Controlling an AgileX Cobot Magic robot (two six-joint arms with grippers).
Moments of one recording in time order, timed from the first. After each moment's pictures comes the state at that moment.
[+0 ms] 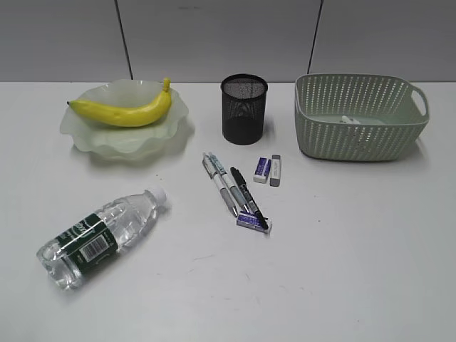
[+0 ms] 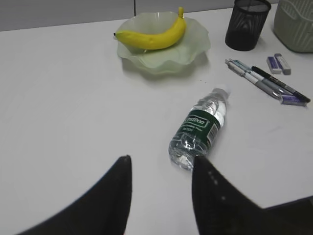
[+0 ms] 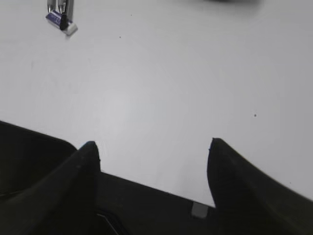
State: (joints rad) left arm -0.32 0.06 -0.54 0.05 1.05 -0.10; right arm 0.19 0.26 -0.52 0.11 1.05 -0.15
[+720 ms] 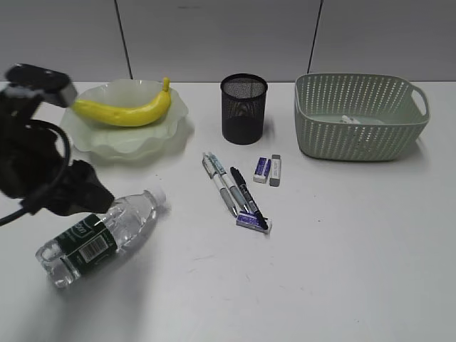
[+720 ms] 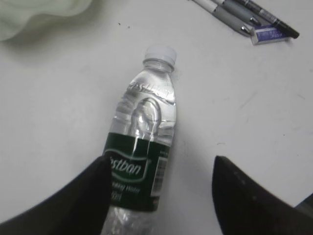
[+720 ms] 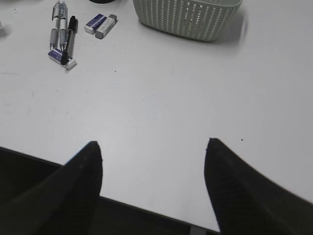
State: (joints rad) left arm -0.37 1.31 -0.73 -0.35 0.57 0.38; right arm 0.19 0.10 -0.51 0.10 1.04 -0.14
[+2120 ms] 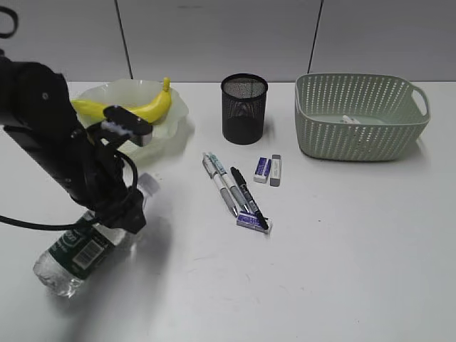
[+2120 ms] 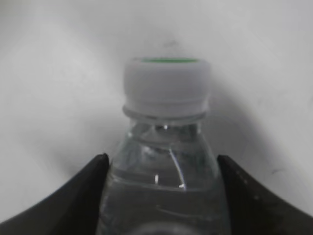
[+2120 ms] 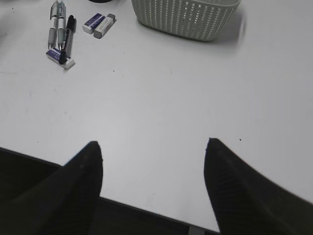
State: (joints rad) left arm -0.47 1.84 -1.00 -0.19 0.59 0.38; right arm 0.19 0.10 -0.51 0.09 1.04 -0.14
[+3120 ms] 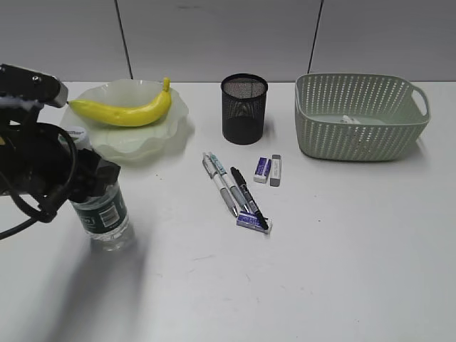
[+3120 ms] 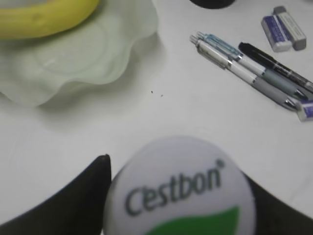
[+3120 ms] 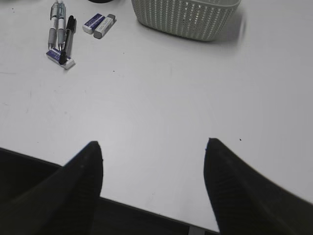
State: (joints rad) left arm -0.47 1.40 -0.58 -0.43 0.01 0.38; right arm 0.19 0.10 -0.51 0.09 1.04 -0.14
